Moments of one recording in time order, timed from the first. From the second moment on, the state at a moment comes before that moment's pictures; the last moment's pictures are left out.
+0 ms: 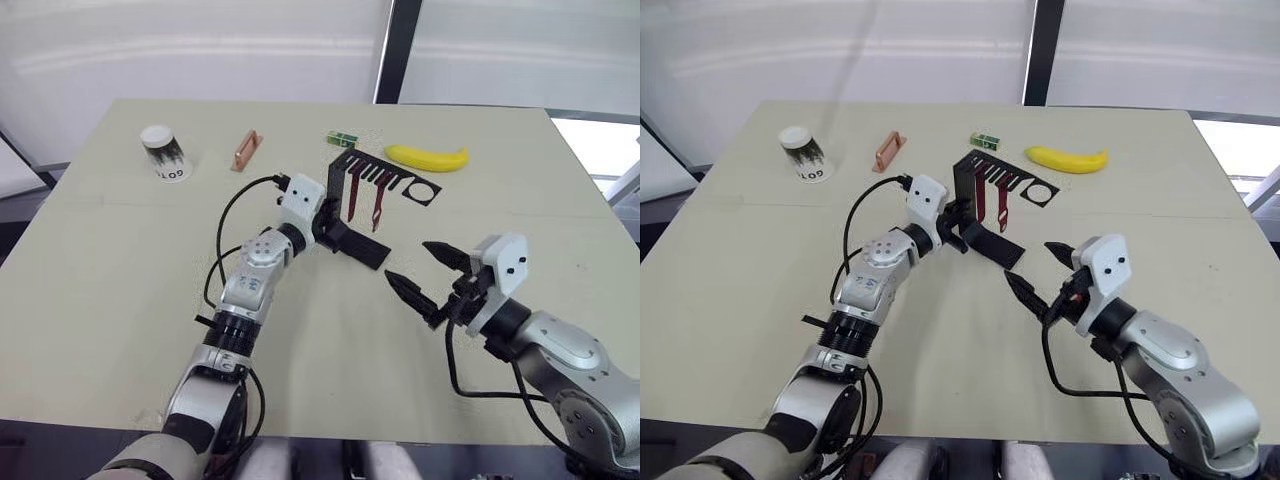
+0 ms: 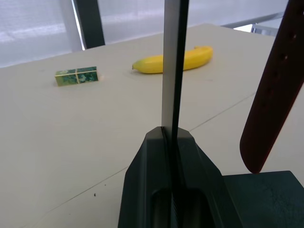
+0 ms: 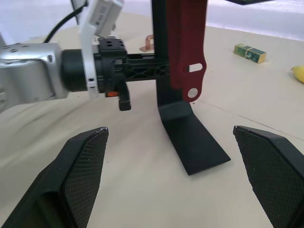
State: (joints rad) left arm -0.73 0.05 -0.08 0.31 -0.05 0.27 -0.23; right arm -0.11 -0.52 -0.12 -0.75 0.63 0.75 0.28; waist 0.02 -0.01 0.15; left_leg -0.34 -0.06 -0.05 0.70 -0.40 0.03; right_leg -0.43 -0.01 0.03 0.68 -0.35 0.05
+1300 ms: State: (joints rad) left arm -0.69 -0.02 -0.06 0.22 -0.02 0.36 -0.08; right arm -0.57 -0.14 0.10 -0.42 0.23 0.88 -0.07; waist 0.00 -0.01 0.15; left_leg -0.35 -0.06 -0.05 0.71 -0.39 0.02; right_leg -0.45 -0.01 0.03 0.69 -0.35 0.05
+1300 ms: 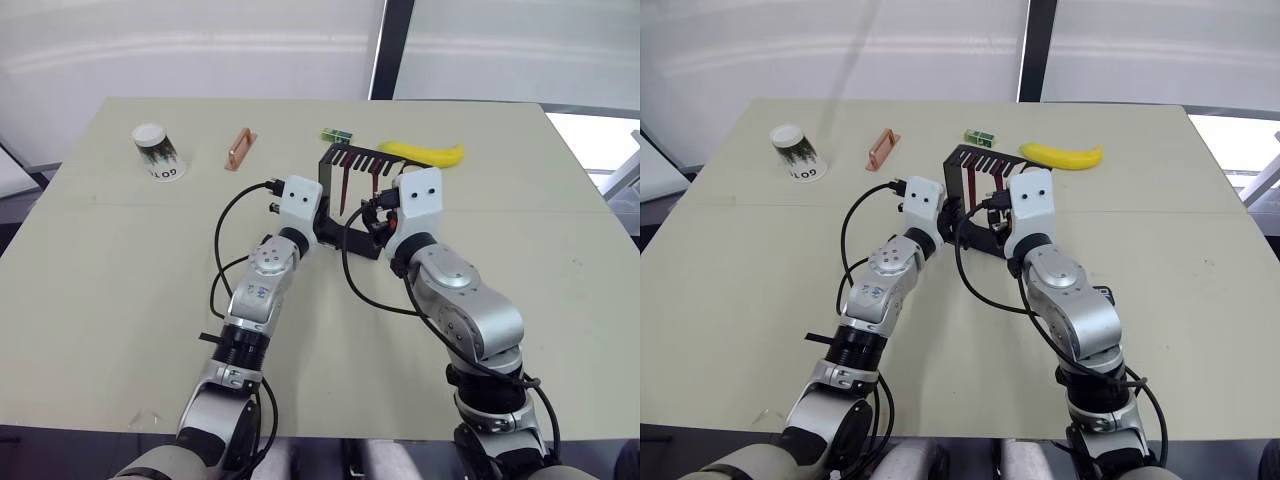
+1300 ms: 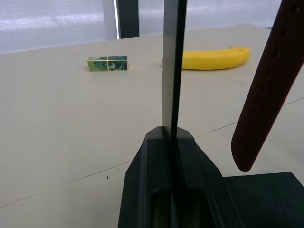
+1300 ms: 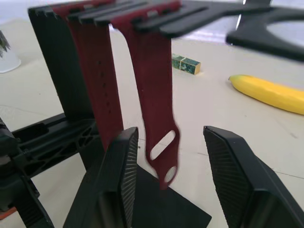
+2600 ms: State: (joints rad) left arm -0.69 -0.02 -0.07 0.22 -0.01 0.36 -0.08; right arm -0.46 -0.23 0.19 -0.56 0.09 0.81 0.07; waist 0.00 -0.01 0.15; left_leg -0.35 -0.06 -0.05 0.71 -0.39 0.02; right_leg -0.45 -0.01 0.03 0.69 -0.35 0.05
